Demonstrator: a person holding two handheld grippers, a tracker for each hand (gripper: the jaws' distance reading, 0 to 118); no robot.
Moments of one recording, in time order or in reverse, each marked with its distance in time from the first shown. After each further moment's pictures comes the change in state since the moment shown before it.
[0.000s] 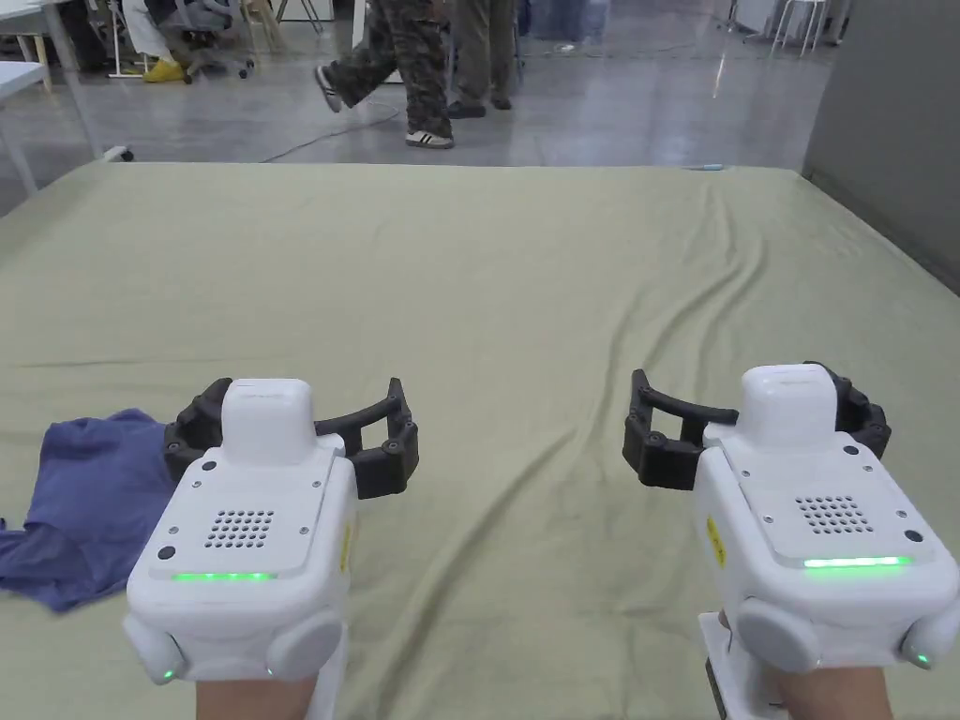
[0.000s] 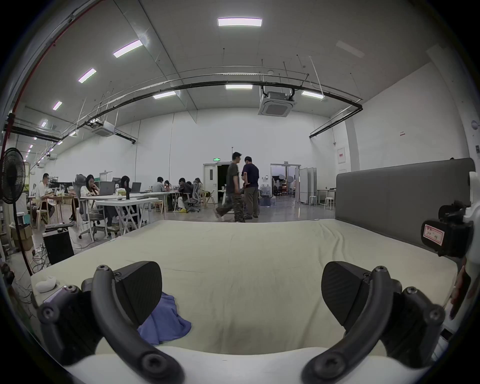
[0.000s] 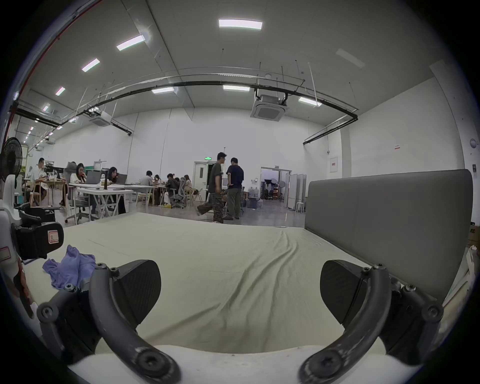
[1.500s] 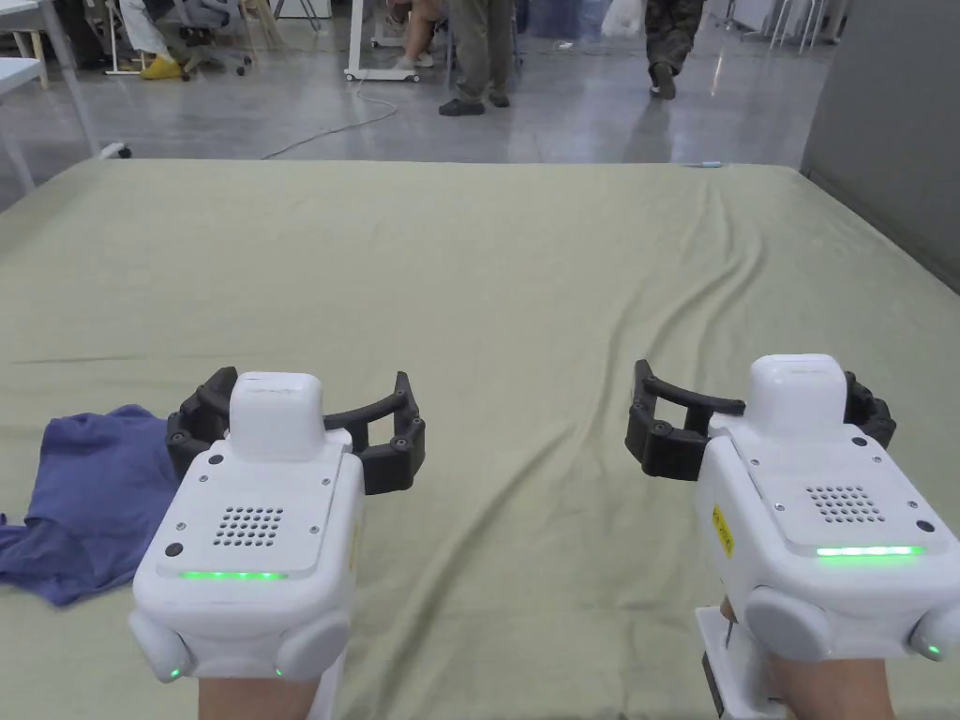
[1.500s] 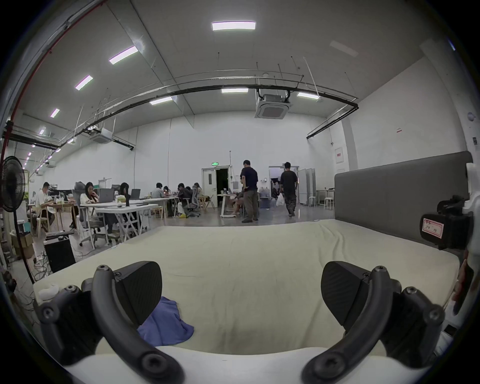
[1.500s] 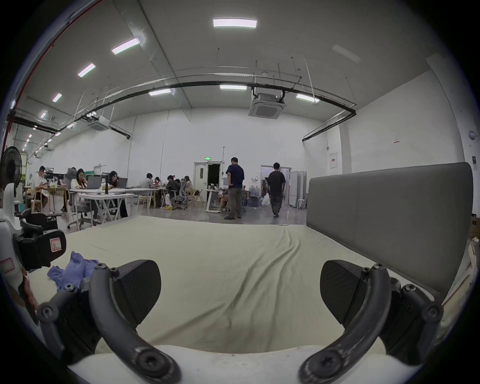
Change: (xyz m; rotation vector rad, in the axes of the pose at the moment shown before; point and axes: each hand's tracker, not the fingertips) left arm 0.005 0.002 0.004 0.023 -0.005 -0.035; right arm 0.003 0.004 0.003 -0.008 0.007 -0.037
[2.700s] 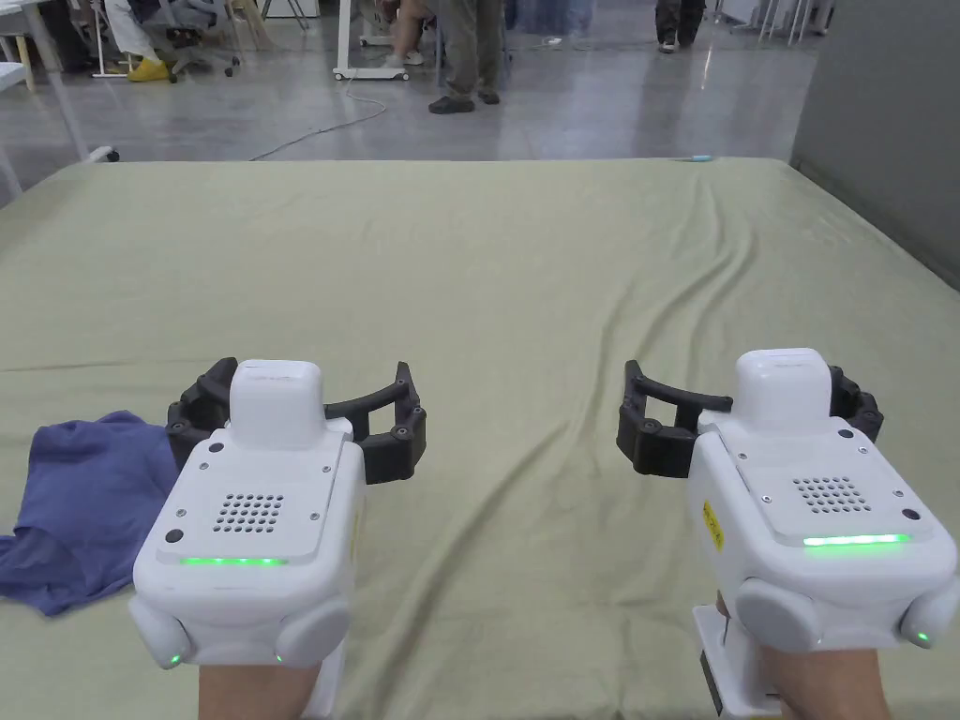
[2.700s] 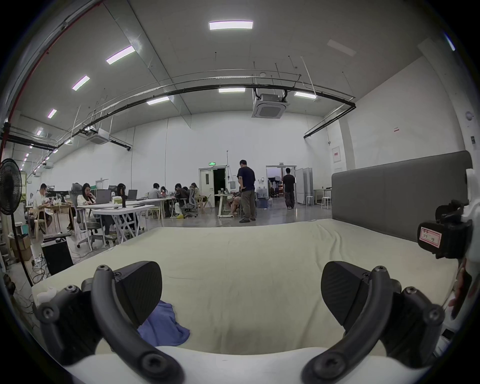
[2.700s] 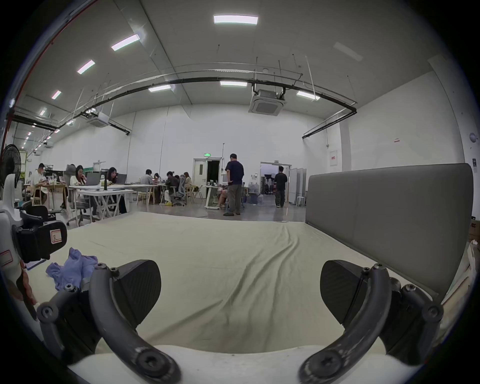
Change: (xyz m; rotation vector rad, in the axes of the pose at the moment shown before) left arm 0.006 0.007 -0.006 -0.002 -0.019 -0.006; right arm 0.001 -0.001 -0.003 -0.024 -0.004 0.010
